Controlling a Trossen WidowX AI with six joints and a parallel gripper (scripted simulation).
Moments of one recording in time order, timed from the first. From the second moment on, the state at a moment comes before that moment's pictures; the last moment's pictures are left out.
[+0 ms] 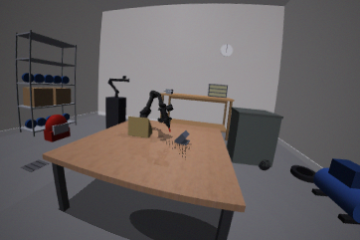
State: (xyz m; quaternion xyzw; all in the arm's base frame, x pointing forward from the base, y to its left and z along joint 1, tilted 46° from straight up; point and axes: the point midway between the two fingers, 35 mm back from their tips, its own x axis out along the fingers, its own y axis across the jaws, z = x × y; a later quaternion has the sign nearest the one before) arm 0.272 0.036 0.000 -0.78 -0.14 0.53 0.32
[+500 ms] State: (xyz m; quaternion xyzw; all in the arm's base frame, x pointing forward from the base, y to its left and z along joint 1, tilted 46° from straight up) arm 0.278 0.030 0.000 -0.81 -0.13 0.49 0.31
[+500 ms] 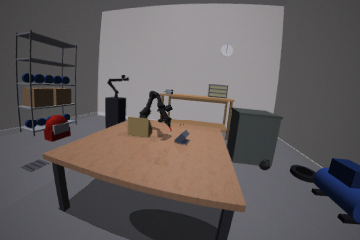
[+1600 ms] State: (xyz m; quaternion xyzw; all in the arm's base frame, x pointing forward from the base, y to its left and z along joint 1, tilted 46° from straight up) arm 0.294 0.024 -0.003 -0.85 -0.12 0.43 0.29
